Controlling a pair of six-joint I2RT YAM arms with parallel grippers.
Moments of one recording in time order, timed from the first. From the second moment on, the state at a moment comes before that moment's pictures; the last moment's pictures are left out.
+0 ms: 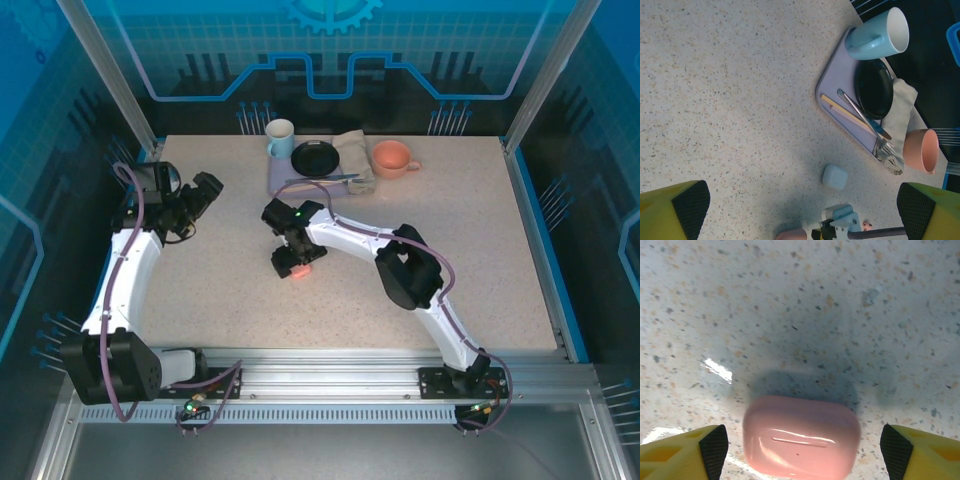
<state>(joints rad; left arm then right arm) 0.14 1.25 1.14 -0.68 0.25 -0.79 0.89 2.30 1.93 -1.01 0.02 0.34</state>
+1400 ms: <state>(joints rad) -0.05 1.24 0.76 -0.34 0.37 -0.79 0.77 2.03 1.68 -0.92 0.05 0.74</state>
